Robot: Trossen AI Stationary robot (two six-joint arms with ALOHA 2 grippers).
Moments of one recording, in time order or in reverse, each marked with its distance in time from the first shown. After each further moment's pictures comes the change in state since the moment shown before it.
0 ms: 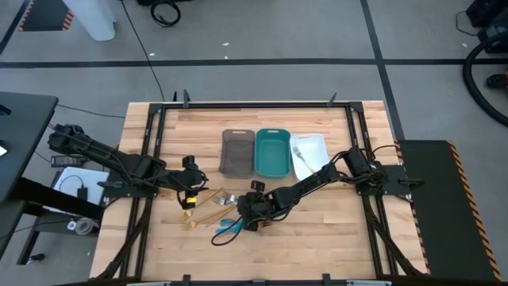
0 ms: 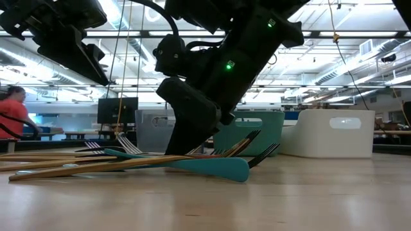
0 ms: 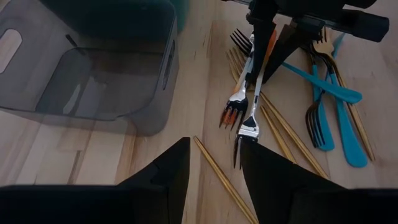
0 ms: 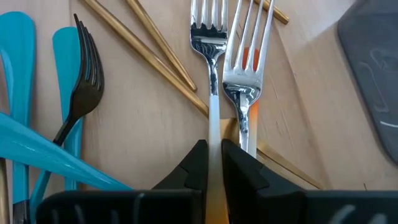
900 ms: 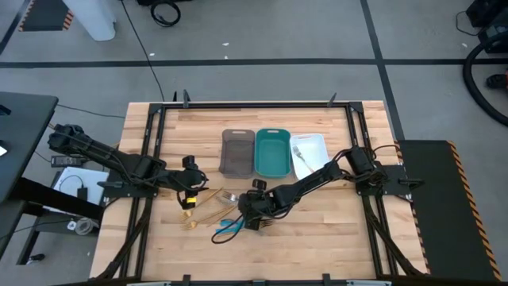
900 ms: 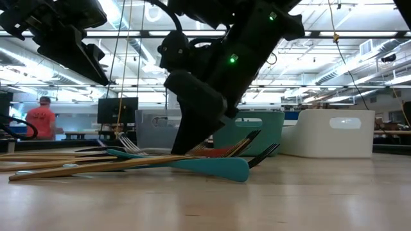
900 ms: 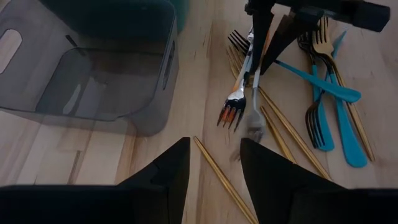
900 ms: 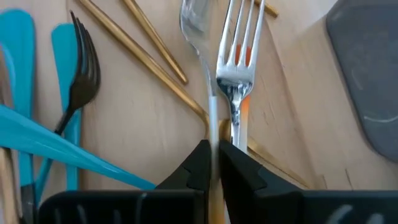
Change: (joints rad) left arm 0.000 0.000 0.000 0.001 0.000 -0.001; right arm -0.003 -0.038 -0.001 -0.045 -0.001 0.009
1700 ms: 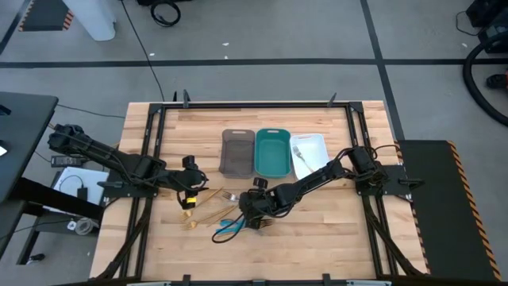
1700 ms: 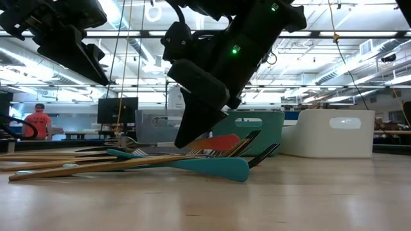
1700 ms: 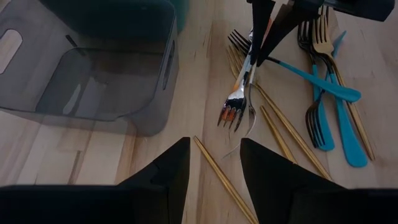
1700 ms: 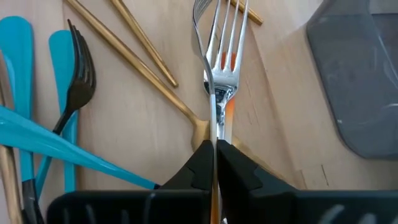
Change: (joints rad) left arm 0.000 0.000 0.000 -0.001 0.000 0.002; right arm 0.000 -0.027 0.001 -0.038 0.024 -0.003
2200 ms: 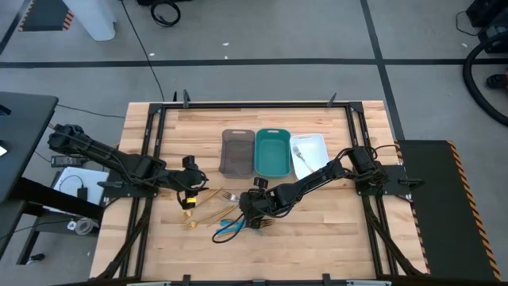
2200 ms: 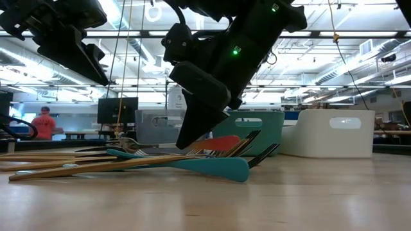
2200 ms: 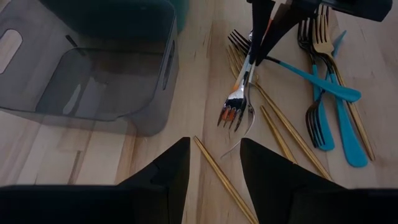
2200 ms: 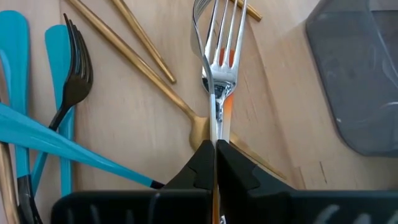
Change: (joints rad) left arm 0.000 0.000 0.000 0.000 0.000 0.000; right arm 0.000 0.000 0.000 -0.010 0.000 -0.001
